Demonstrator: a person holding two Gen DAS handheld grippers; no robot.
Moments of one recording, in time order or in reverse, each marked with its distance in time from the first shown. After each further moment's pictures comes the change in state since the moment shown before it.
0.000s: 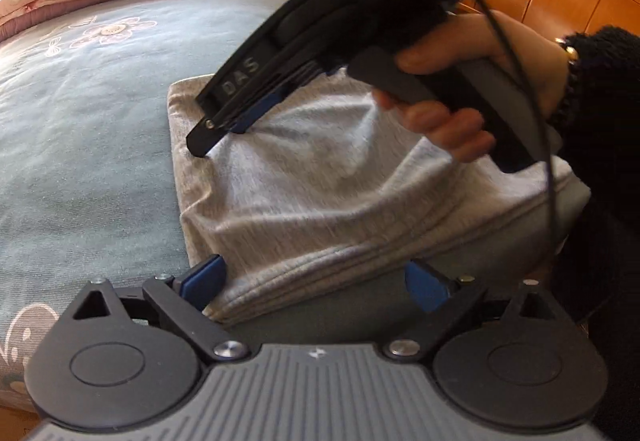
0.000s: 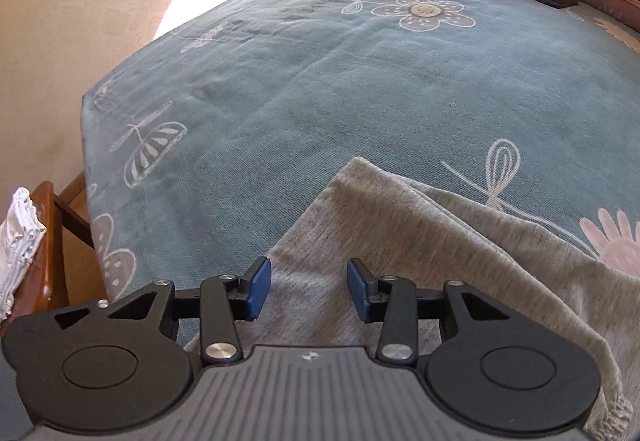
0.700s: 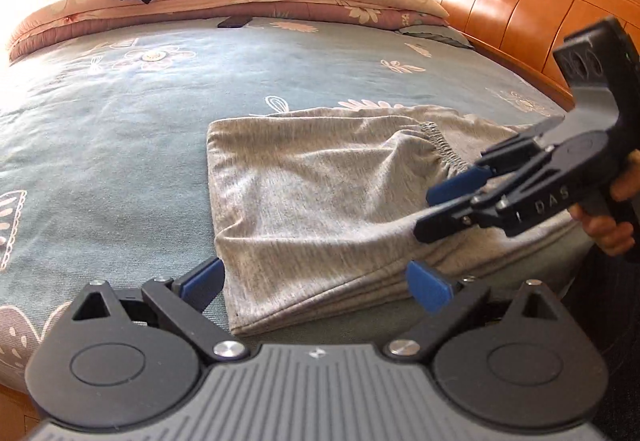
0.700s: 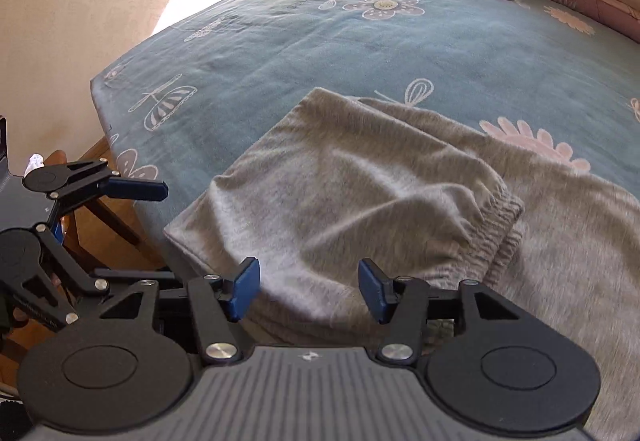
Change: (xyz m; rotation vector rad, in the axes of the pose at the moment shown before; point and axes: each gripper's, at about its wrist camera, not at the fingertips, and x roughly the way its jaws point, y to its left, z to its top) left arm -0.032 0.002 0.004 -0.131 -0.106 0.100; right arm -0.113 -0.032 -0.114 0.056 0.006 -0.004
